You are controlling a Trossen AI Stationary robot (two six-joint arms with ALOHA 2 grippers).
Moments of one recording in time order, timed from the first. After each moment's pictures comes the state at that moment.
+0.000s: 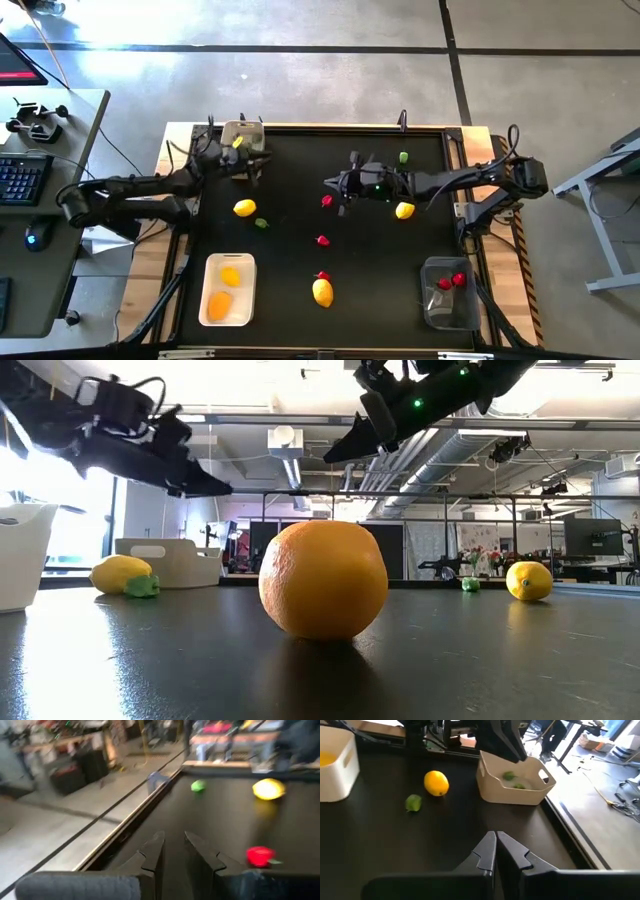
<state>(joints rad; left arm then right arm) 0.65 1.04 0.24 0.64 0.20 0.16 -0.06 1.53 0.94 0.19 0.23 -0.19</state>
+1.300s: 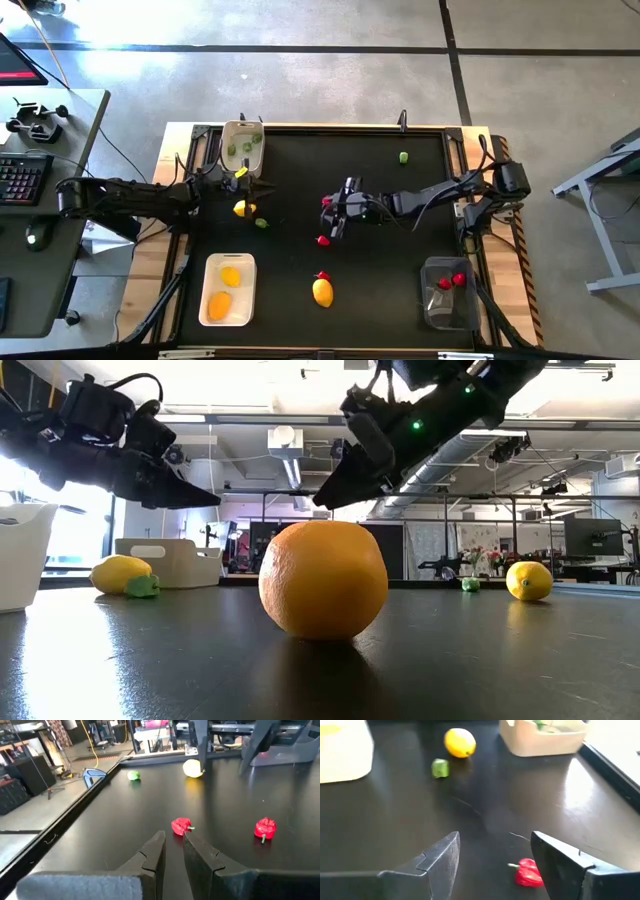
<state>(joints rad) 0.38 0.99 0.09 0.69 0.20 0.21 0.08 1.68 0.94 0.16 0.33 0.11</state>
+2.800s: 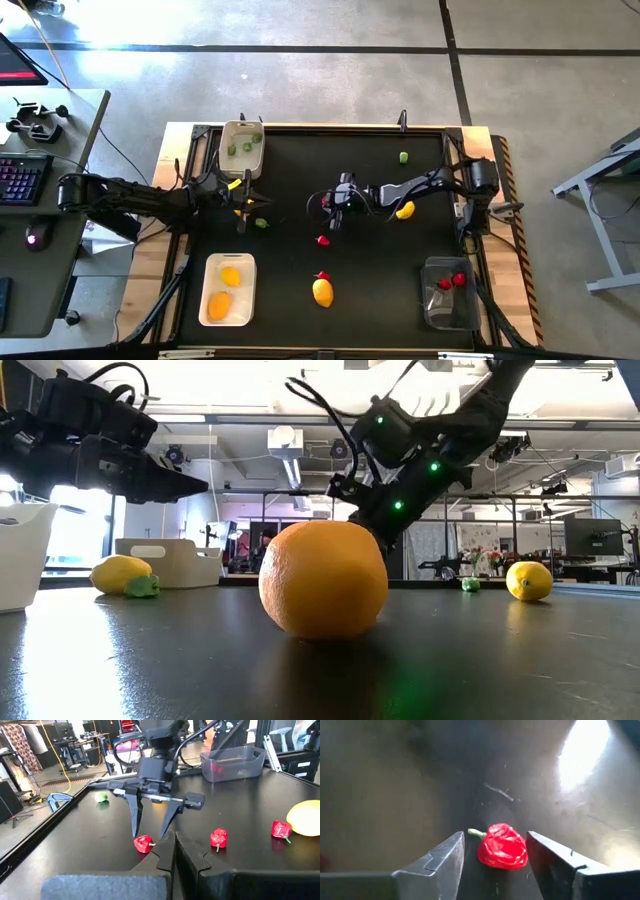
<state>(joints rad) 0.25 0.99 0.01 0.86 0.25 0.19 -0.07 1.90 0.94 0.22 0.24 -0.06</state>
